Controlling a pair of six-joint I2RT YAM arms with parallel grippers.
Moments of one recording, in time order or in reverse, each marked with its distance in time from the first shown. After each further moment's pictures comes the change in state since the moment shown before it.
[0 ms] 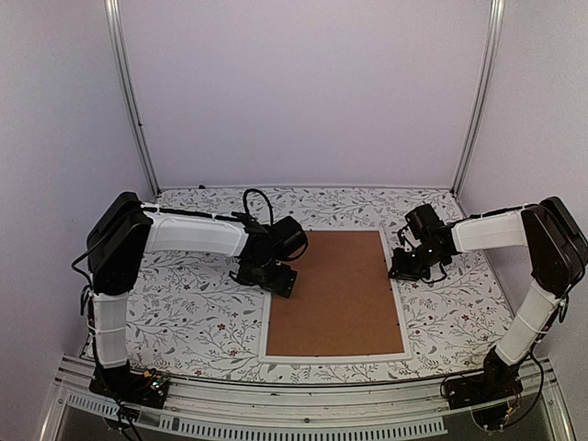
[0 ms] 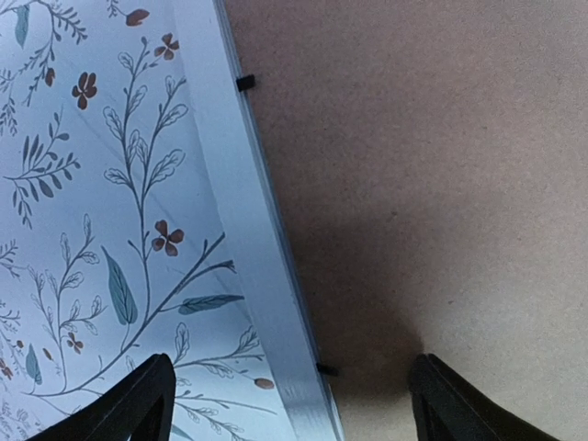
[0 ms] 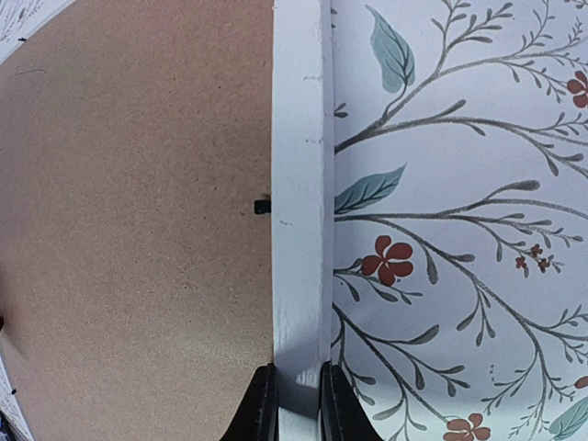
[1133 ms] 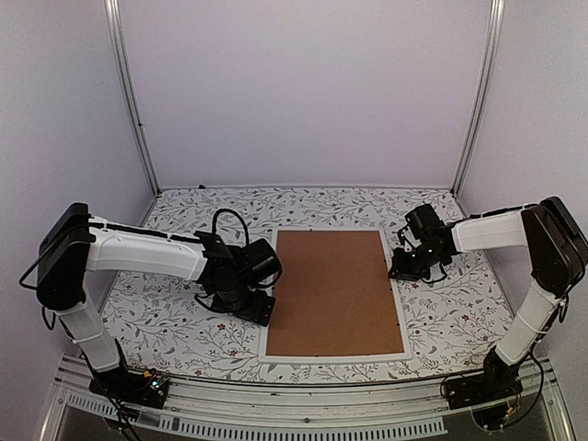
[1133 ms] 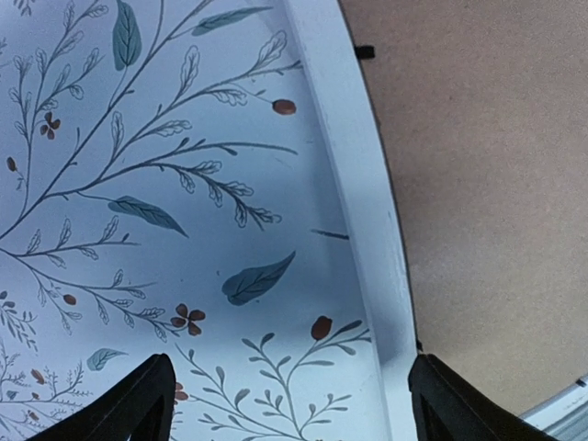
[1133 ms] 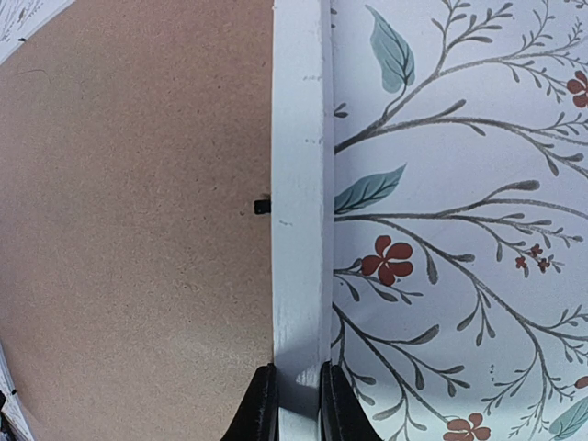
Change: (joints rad) left arm -0.085 -0.325 -0.357 0.004 0.116 -0.132; right arm 0.000 0.000 0.000 0.000 0.000 0.000
